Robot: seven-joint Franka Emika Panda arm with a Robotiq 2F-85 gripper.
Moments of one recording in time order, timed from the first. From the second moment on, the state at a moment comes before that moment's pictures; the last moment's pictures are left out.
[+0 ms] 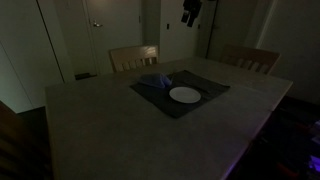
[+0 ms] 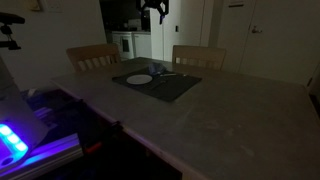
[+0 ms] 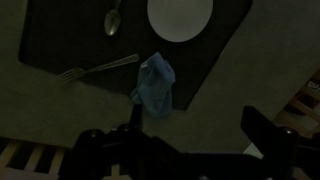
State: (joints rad) arm 0.08 0.04 -0.09 -2.07 0.30 2.22 -0.60
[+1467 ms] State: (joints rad) arm 0.07 0.45 0.09 -1.85 0.06 2.37 -0.48
